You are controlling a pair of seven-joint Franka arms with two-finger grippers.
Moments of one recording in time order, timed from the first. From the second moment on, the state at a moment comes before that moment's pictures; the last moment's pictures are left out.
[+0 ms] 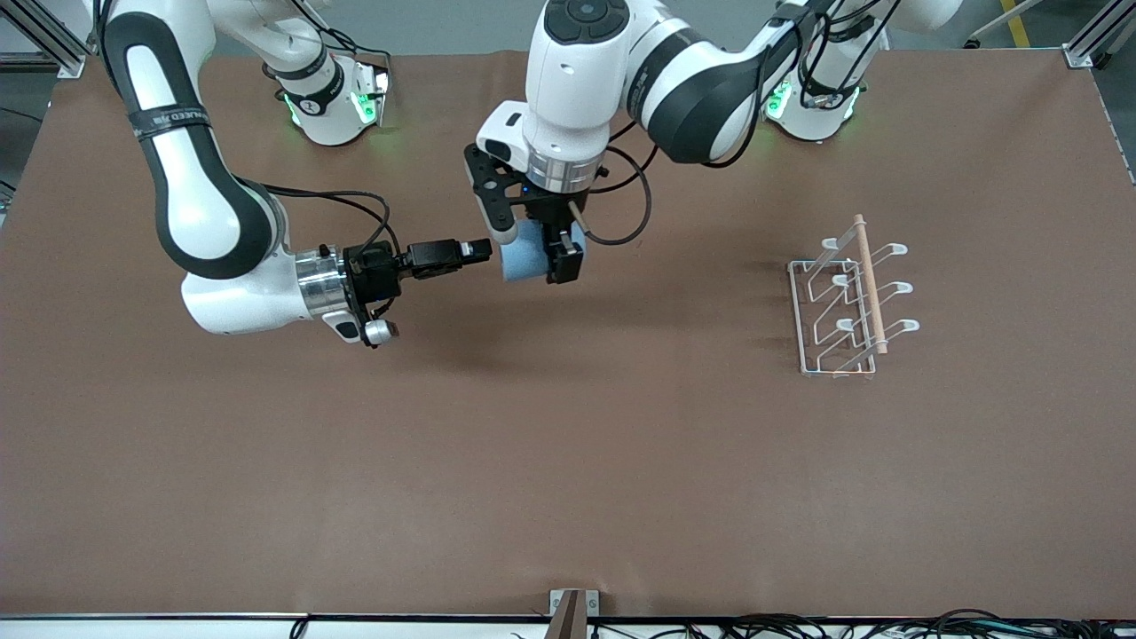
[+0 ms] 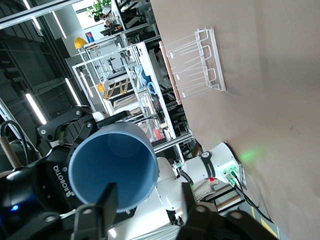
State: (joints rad) left arm -0.65 0.47 -0.25 -1.25 0.14 1.91 0.32; right arm 0.20 0.32 0.06 -1.87 1.44 1.66 -0.28
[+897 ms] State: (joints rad) left arm -0.29 0.36 -0.24 -1.25 0.38 1.47 0.75; right arm 0.10 0.30 0.03 -1.79 0.89 2.03 -0.27
